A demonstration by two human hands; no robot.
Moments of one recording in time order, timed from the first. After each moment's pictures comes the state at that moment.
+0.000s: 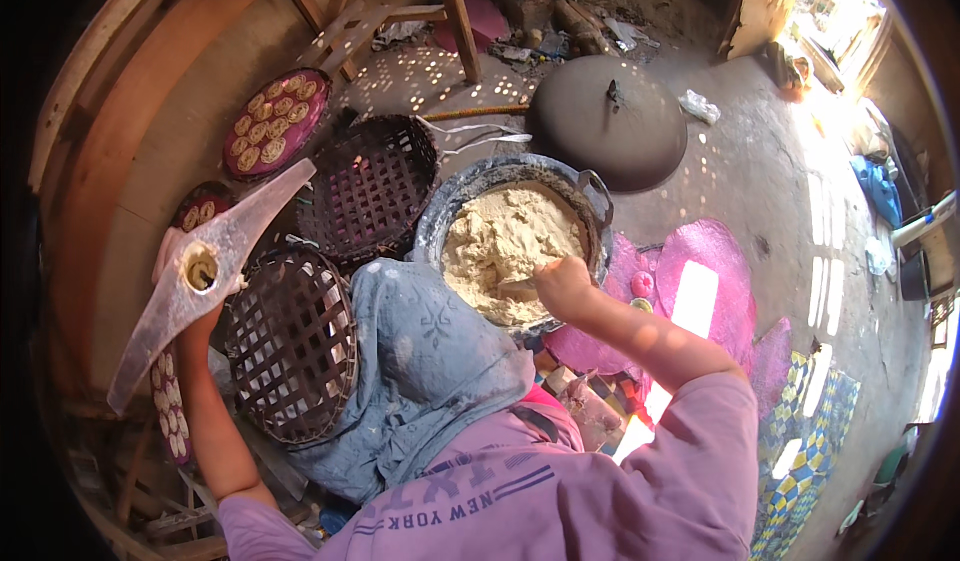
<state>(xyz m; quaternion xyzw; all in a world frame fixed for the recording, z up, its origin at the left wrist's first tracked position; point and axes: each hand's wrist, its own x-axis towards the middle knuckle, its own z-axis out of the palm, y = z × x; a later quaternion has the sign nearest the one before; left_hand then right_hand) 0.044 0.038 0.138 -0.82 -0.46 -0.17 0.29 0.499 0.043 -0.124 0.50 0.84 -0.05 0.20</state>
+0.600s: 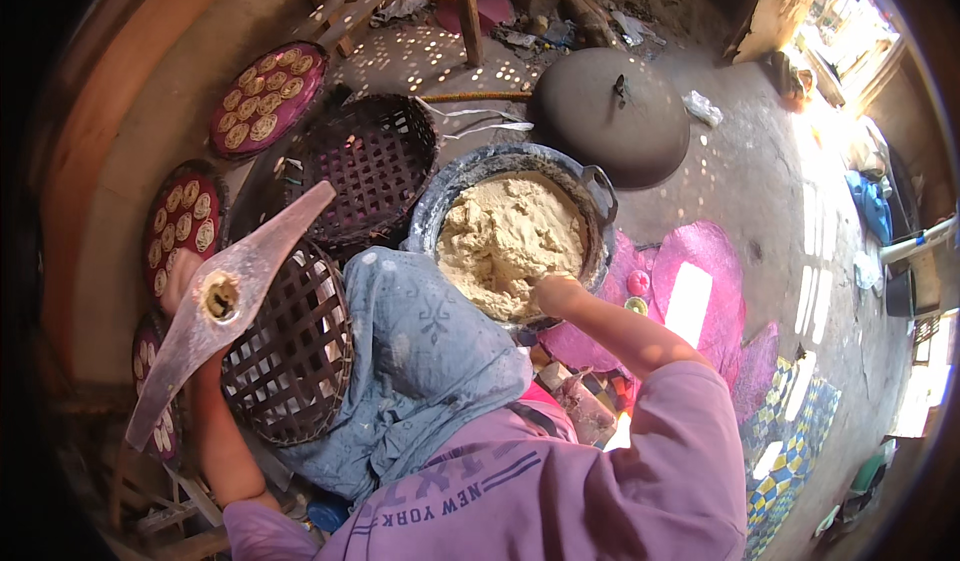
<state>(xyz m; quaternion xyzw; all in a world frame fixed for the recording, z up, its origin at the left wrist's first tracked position) 0.064 0.030 0.108 -0.80 -0.51 -0.24 0.22 0.502 0.049 -0.211 0.51 0.81 -0.25 0.16</state>
